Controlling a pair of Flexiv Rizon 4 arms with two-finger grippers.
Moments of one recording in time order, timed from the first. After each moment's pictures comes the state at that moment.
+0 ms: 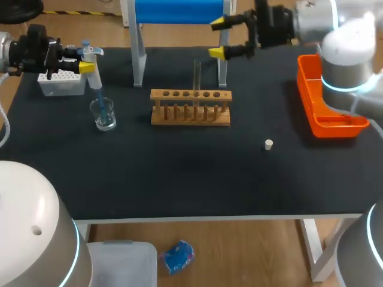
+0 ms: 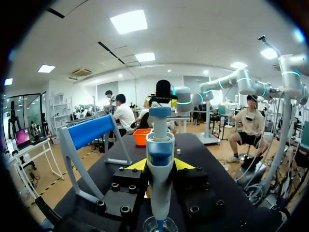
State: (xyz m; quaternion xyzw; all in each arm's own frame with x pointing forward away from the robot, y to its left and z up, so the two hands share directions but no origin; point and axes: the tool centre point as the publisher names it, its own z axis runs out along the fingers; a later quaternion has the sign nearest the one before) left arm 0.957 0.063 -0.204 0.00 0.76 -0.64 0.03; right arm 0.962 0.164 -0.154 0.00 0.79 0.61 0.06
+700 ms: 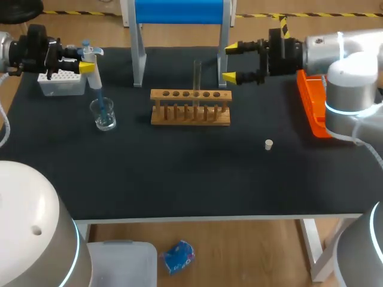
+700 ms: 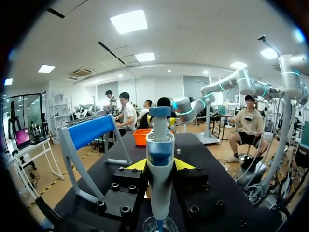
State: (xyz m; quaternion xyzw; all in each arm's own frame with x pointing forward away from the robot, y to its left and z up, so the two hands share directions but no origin) left arm 0.957 0.063 -0.204 0.00 0.76 -0.64 0.03; right arm 0.973 0.142 -0.224 0.00 0.78 0.62 0.09
